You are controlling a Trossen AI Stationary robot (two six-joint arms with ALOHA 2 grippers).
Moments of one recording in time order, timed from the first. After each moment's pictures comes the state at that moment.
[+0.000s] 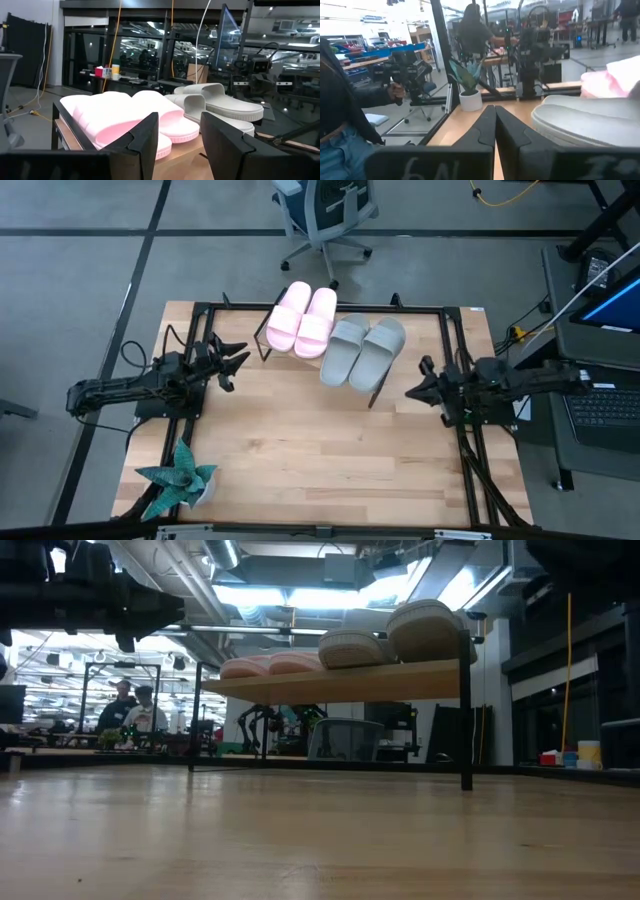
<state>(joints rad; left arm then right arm) 0.22 0.12 0.01 0.33 -0.22 -0.12 0.11 0.28 0.22 0.15 -0.11 0.18</state>
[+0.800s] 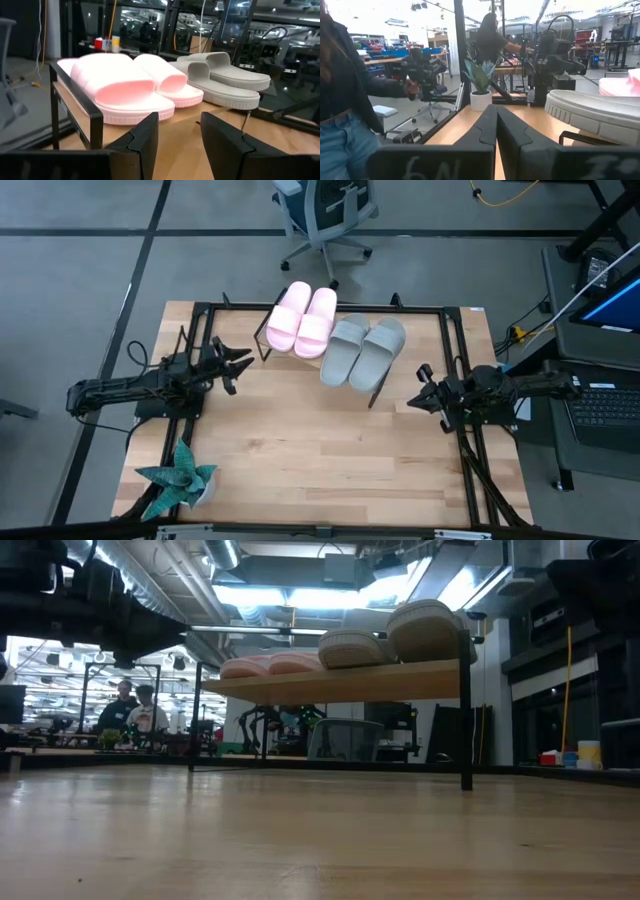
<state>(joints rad) 0.22 0.12 0.01 0.17 -0.22 -0.19 0.11 0.11 0.01 0.27 -0.19 0.10</state>
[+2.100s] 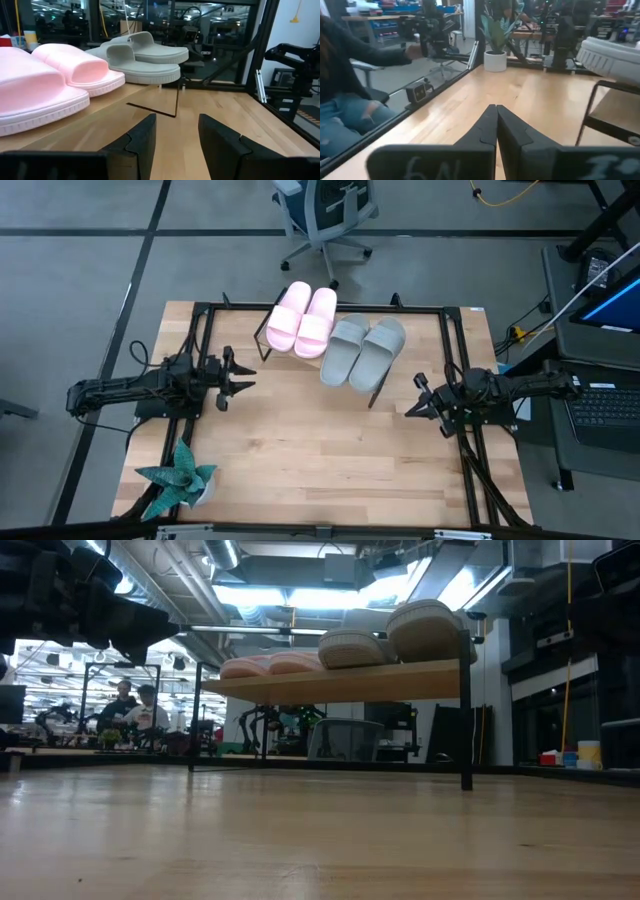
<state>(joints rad) 0.22 0.12 0.01 0.13 0.16 -0.07 0.11 0.11 0.01 0.06 -0.29 0.00</state>
